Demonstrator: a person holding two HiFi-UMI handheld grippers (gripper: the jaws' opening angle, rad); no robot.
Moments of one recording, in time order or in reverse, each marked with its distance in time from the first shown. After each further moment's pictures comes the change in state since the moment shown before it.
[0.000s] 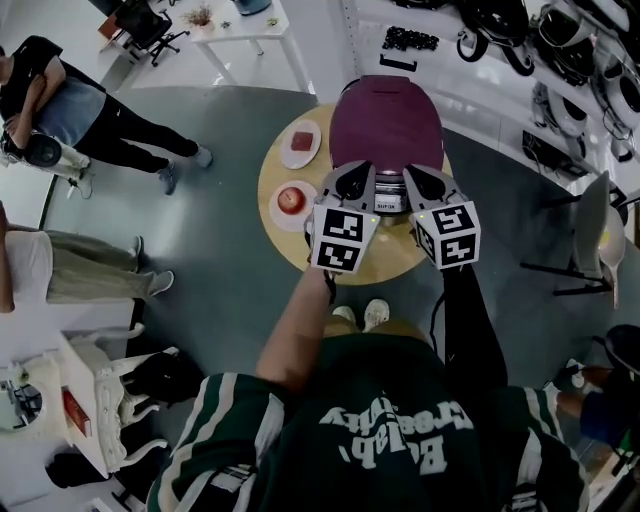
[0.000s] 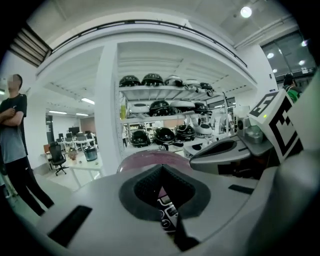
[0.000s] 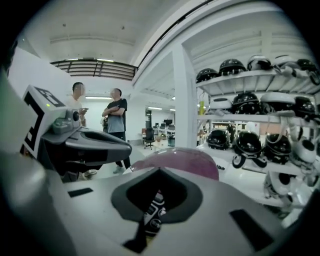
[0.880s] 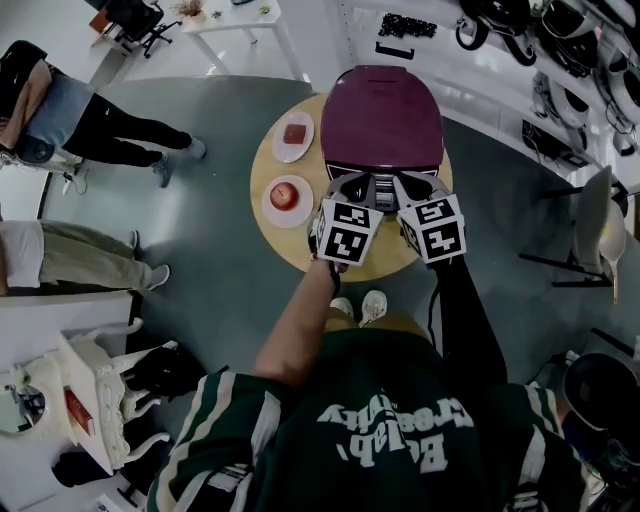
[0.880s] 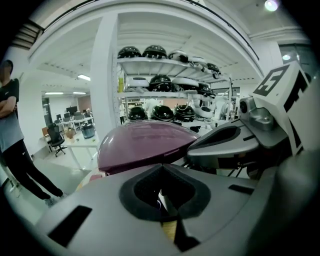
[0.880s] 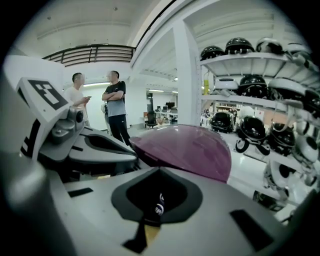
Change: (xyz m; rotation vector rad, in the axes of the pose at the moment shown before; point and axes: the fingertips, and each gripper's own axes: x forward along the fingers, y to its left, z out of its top) left arm 0.034 -0.011 -0.073 -0.060 0.260 -0.038; right arm 0.028 0.006 -0.050 0.014 0.214 0.038
